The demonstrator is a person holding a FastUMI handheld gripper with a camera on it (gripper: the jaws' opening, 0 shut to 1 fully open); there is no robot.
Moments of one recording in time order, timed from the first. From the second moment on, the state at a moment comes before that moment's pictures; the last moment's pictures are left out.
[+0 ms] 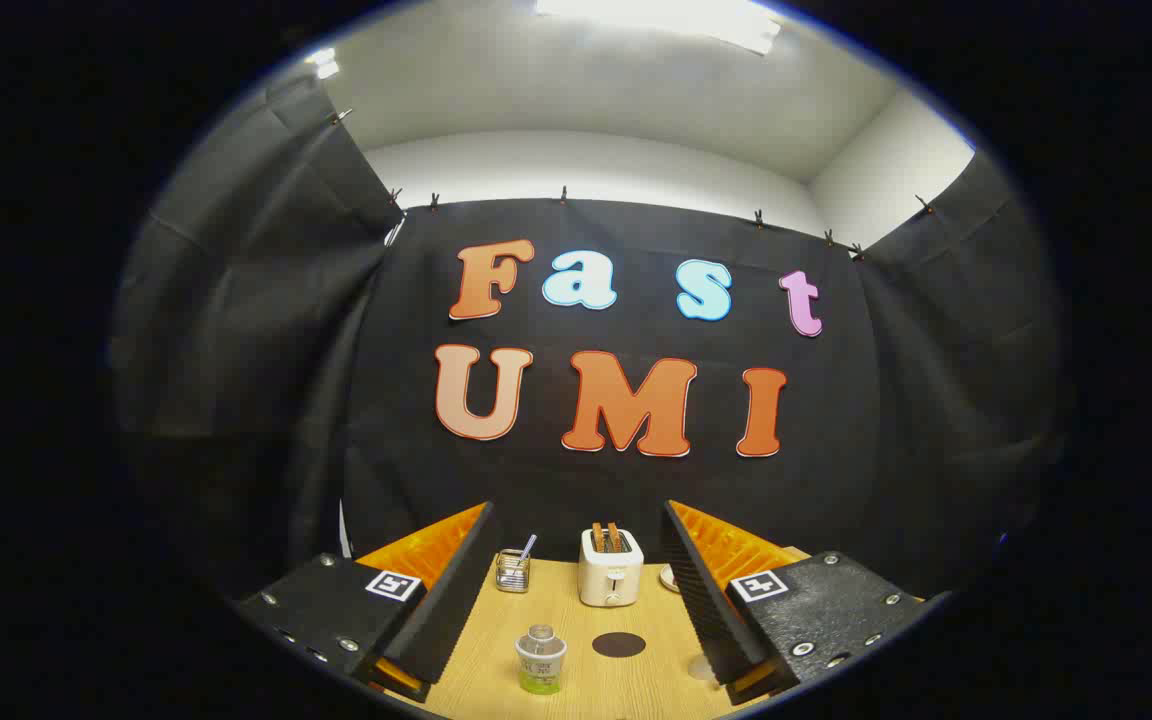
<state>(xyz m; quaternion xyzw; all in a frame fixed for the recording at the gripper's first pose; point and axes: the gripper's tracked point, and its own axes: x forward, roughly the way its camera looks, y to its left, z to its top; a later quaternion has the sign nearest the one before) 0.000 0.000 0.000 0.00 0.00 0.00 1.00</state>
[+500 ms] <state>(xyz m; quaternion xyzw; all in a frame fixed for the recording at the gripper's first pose) 0.009 -0.022 -0.025 0.00 0.02 -0.03 1.00</state>
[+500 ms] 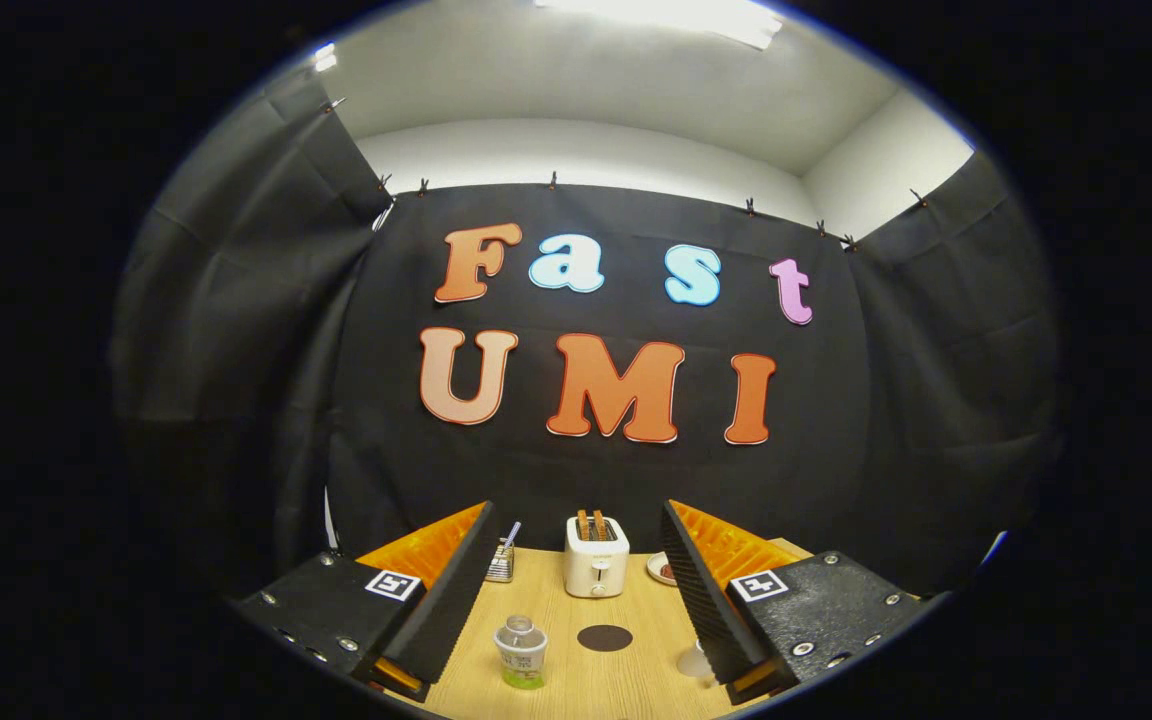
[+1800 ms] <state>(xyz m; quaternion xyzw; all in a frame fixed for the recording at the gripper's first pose) 0.012 0.007 -0.096 0.04 0.03 0.00 1.00</state>
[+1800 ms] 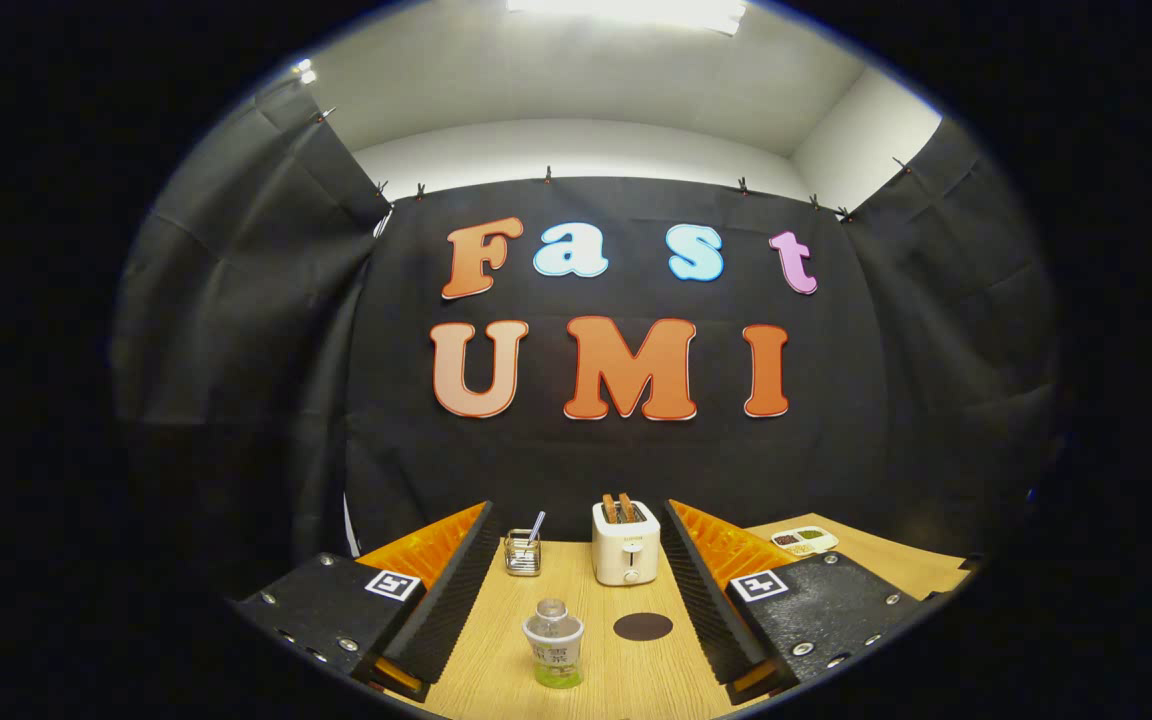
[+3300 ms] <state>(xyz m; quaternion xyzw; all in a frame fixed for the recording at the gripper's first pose) 0.065 0.065 -0.365 0.01 0.17 0.03 0.98</state>
